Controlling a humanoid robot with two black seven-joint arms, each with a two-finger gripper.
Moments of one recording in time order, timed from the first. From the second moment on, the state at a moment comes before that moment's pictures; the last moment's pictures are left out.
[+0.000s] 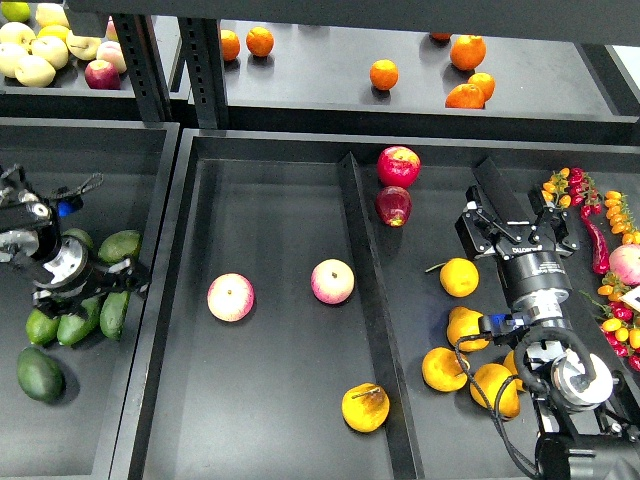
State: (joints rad) left arm -1.12 0.50 0.18 -0.85 0.37 -0.49 0.49; right arm 0.09 0.02 1.46 1.26 0.32 0.24 -0.09
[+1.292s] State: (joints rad) left arm 0.03 0.00 -1.47 -1.38 0.01 -0.34 0.49; right arm 0.07 -0.23 1.22 1.25 0.31 0.34 -0.28
